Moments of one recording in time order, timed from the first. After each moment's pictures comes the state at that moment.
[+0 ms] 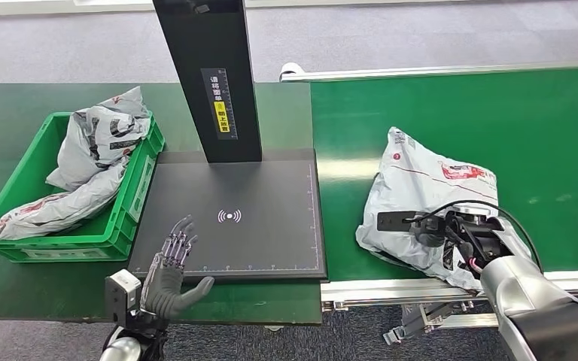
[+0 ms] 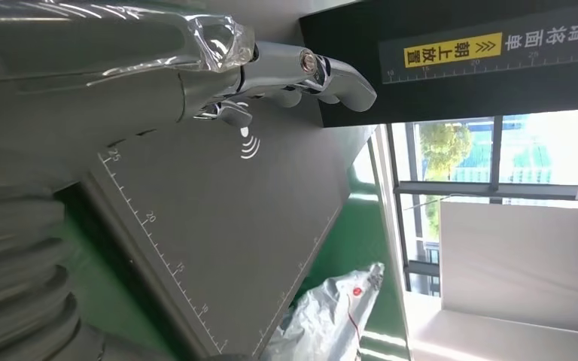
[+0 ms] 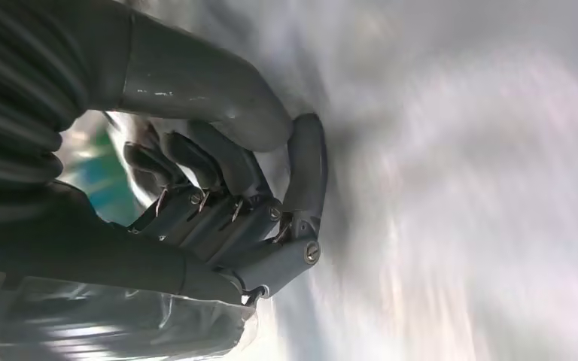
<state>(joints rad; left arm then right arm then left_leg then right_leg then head) 0.03 -0.07 -0.17 -1.38 0.03 -0.24 -0.56 -0.91 -0.21 0.53 -0.31 0.98 0.37 -0.02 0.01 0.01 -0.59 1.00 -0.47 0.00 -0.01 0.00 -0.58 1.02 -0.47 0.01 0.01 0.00</state>
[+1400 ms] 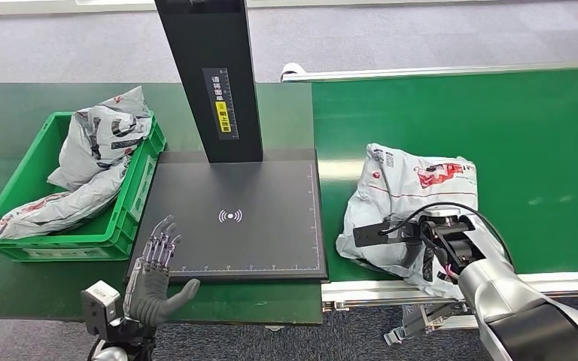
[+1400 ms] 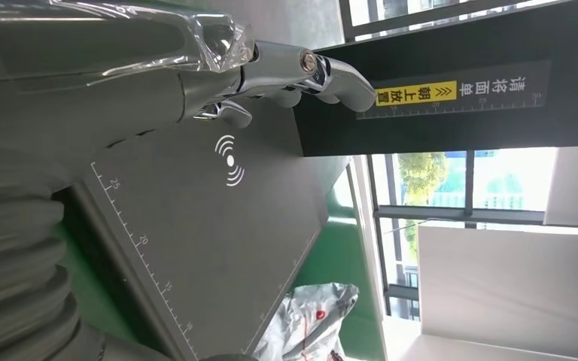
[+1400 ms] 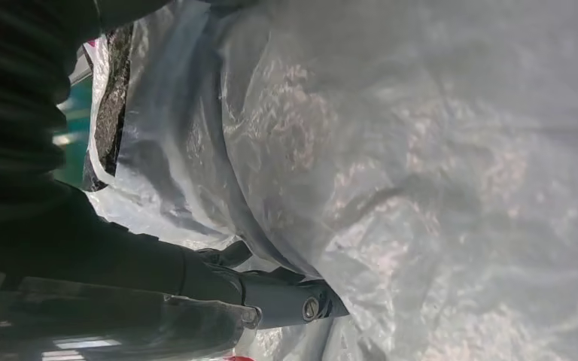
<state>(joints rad) 0.08 -0.09 -0.12 -1.48 0.02 -0.23 -0.58 -0.89 -0.16 0.63 -0.35 1.12 0.54 -0.10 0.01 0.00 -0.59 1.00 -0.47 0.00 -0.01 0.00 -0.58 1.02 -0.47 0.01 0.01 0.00</state>
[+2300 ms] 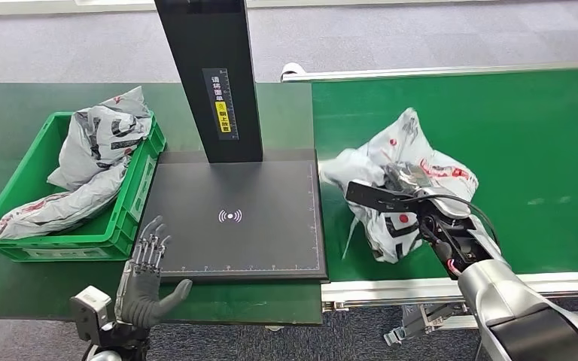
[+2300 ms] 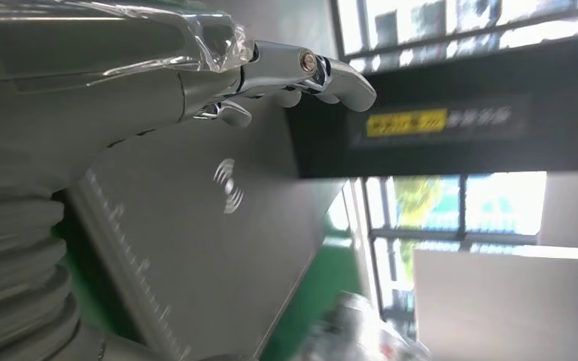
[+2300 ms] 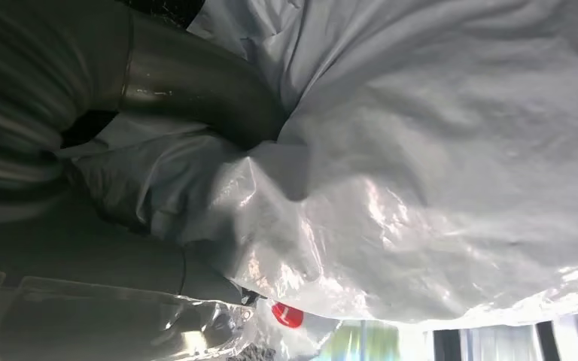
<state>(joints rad) 0.11 -0.09 -0.09 -1.52 0.00 -0.19 -0.61 -0.85 -0.17 0.57 -0.51 0.87 -0.16 -0.18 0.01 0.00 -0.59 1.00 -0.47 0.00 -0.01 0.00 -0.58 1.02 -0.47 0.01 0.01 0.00</state>
